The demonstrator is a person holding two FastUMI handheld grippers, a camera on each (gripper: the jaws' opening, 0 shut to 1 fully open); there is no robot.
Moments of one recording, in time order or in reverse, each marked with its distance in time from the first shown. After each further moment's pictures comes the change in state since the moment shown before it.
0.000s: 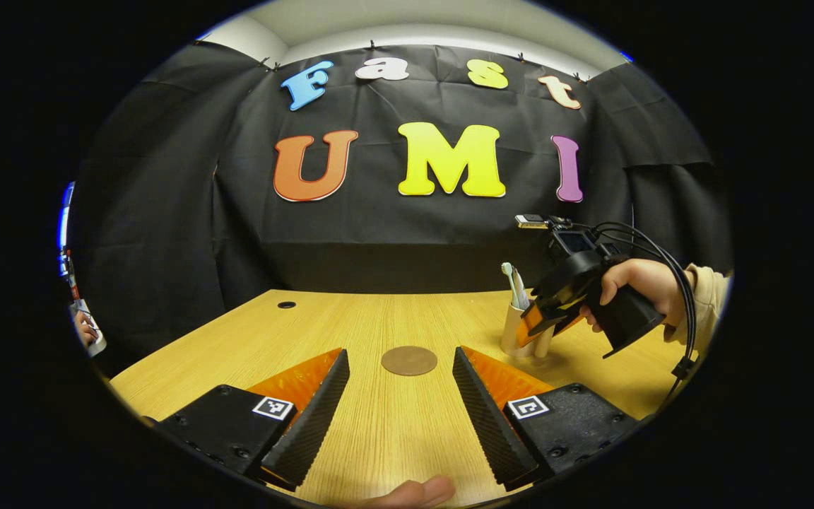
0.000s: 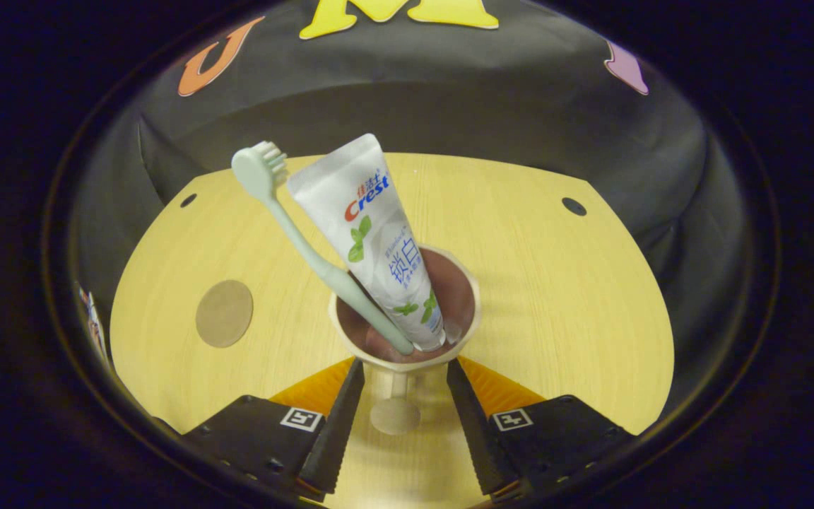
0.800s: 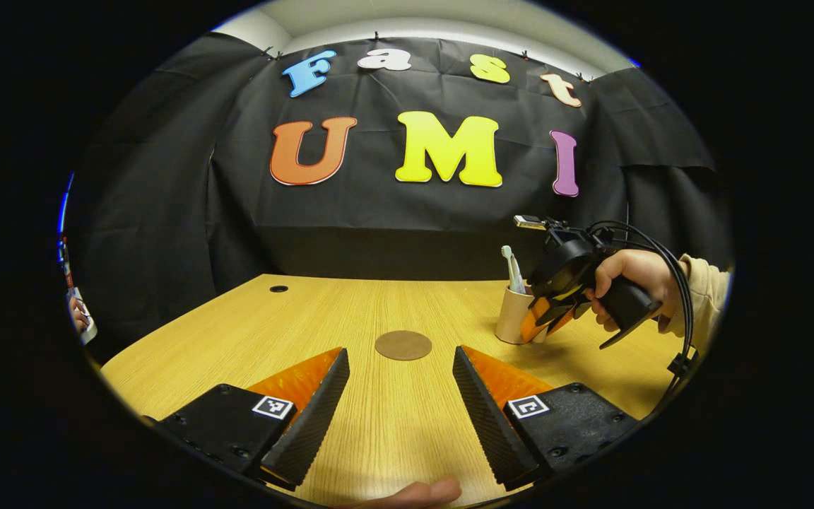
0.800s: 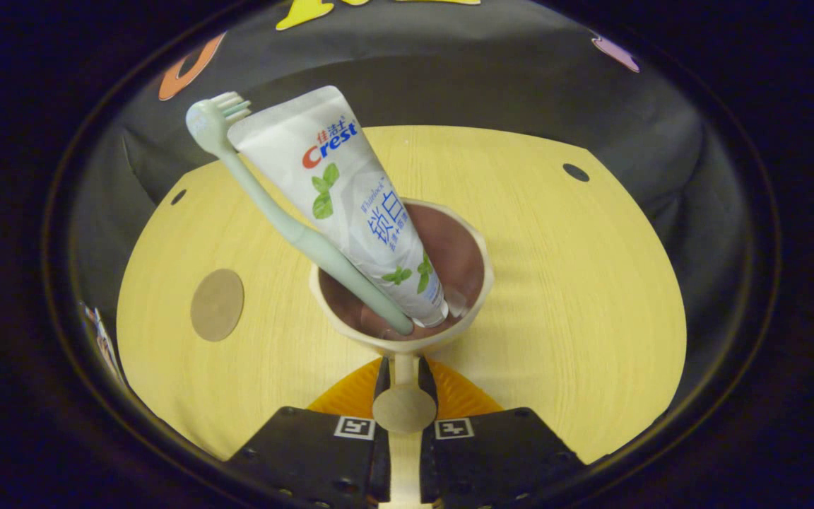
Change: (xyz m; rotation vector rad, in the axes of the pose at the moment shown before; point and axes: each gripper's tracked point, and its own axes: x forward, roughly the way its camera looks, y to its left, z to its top) left arm -0.004 -0.004 -0.020 -0.027 0.032 -0.038; right arm 0.006 0.000 -0.014 0.068 0.067 0.027
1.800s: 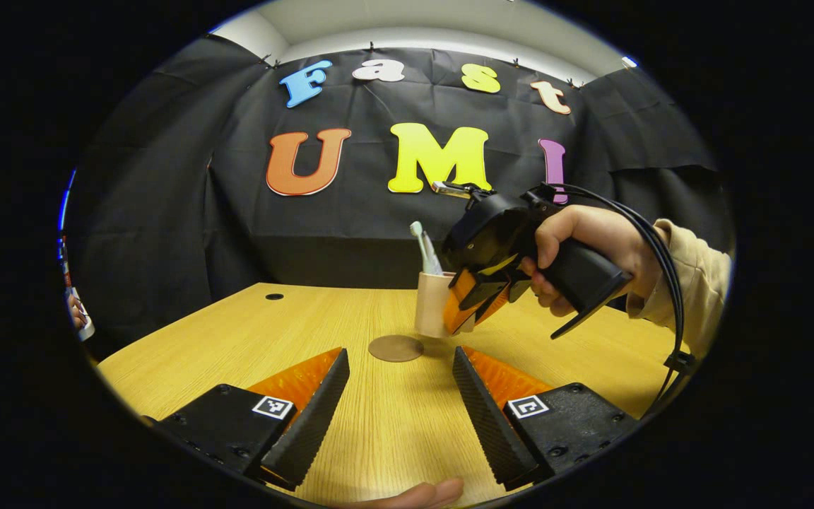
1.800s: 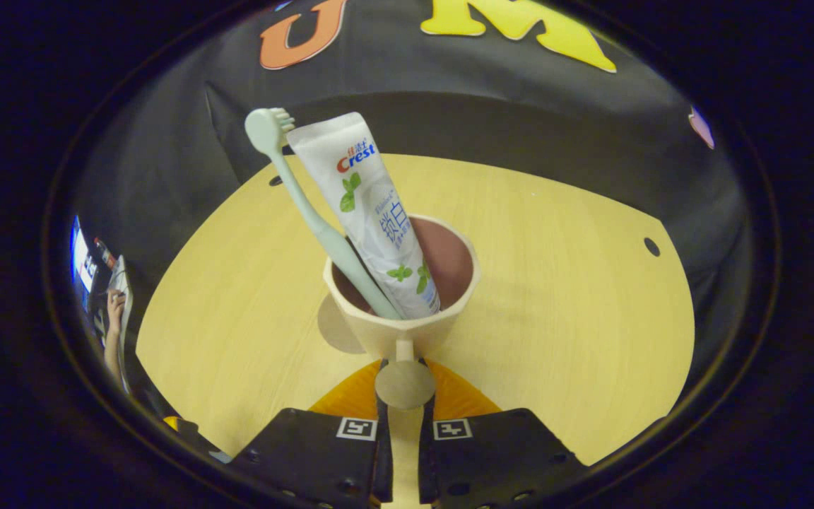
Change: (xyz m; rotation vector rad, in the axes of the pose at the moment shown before) left arm -0.013 -0.002 0.000 0.009 -0.065 -0.004; right arm 0.000 -0.019 0.005 -0.259 -0.088 0.166
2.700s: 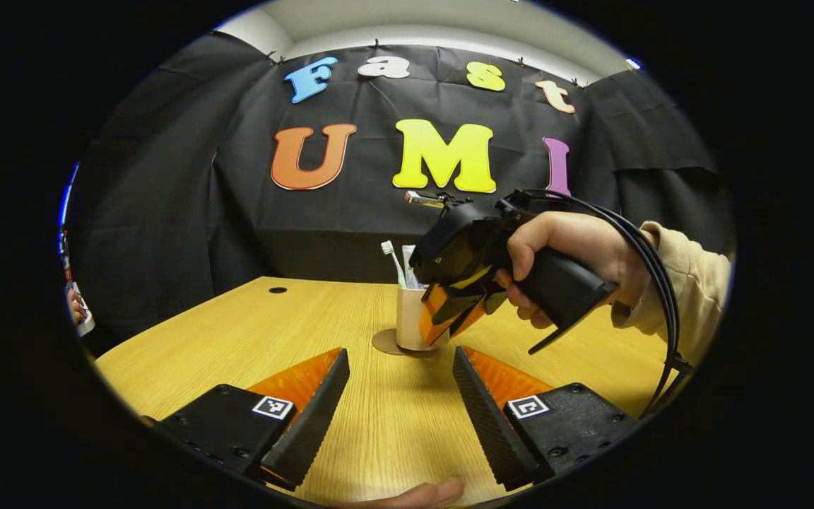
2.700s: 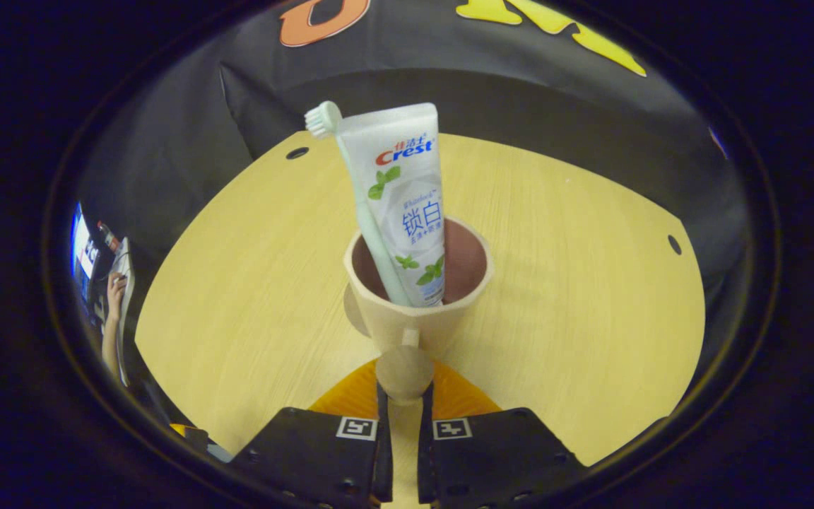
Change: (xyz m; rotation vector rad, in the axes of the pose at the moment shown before) left arm -0.002 0.000 -0.011 -0.008 0.025 -0.013; right arm -0.006 0.010 0.000 -0.024 0.107 0.039
